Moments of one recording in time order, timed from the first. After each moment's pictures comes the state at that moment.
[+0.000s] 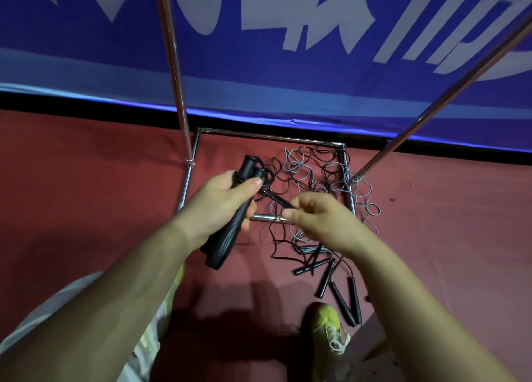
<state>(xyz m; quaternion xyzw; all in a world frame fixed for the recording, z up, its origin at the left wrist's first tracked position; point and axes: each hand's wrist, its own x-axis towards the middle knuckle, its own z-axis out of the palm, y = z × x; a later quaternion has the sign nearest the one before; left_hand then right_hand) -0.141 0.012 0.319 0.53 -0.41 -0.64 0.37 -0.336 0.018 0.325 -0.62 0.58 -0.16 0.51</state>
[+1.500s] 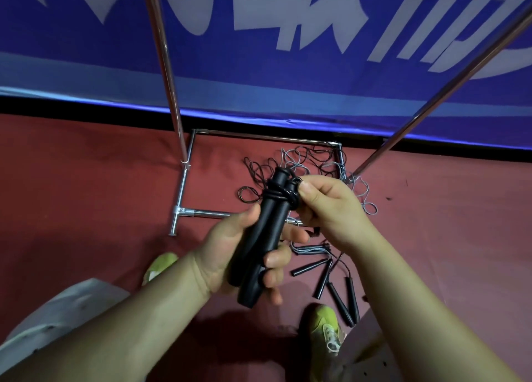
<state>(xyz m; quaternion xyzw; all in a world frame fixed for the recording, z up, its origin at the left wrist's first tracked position) -0.159 0.039 0.300 0.02 -0.18 -0.97 0.19 -0.339 0.012 0.331 -0.53 0.46 -0.38 0.60</state>
